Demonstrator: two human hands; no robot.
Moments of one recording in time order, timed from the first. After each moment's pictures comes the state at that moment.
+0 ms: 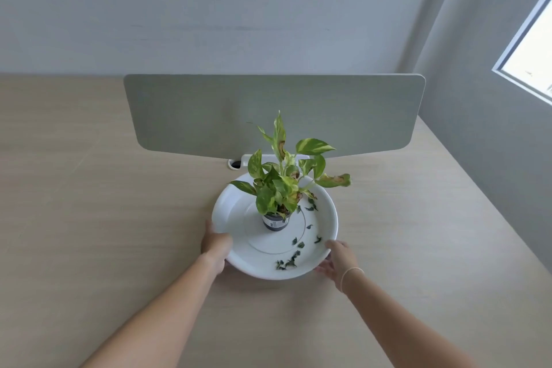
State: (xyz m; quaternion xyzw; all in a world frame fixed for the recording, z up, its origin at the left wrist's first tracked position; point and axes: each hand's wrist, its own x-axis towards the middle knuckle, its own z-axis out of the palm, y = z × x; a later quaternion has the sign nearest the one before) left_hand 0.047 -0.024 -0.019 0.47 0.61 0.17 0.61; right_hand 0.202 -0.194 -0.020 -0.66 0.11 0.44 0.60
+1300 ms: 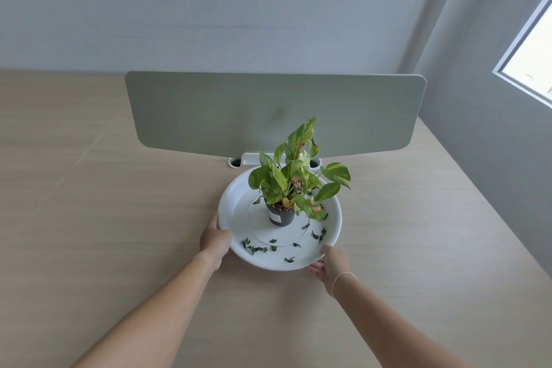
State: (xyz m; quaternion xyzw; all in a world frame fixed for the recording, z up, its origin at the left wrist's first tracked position) left_hand 0.043 -0.026 -0.011 0.53 0.57 0.18 0.60; right_hand 0.190 -0.189 -0.033 -0.62 0.16 0.43 0.63
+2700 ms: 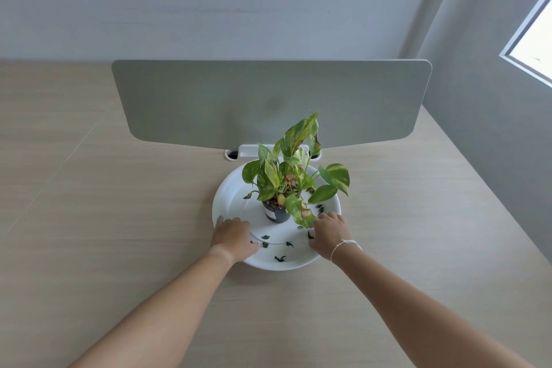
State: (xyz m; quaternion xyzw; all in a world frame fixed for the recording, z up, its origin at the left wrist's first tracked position) left_hand 0.065 -0.030 -0.019 0.91 0.37 -0.16 0.10; right_hand 0.226 -0.168 -0.019 -0.87 -0.47 0.13 -0.02
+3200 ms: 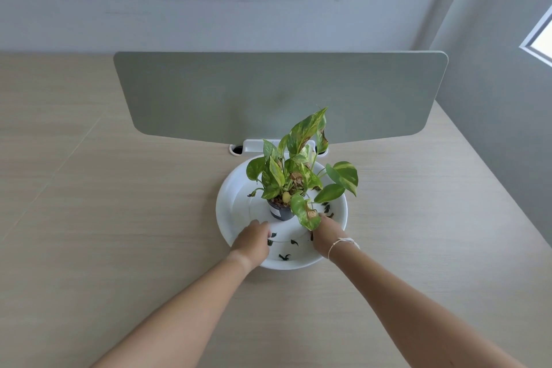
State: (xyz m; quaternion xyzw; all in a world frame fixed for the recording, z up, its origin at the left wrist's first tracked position) left_hand 0.076 -0.051 -0.034 0.88 0.37 -0.10 0.27; right_hand 0.220 -0.151 -0.021 -0.86 -0.44 0.24 -0.02
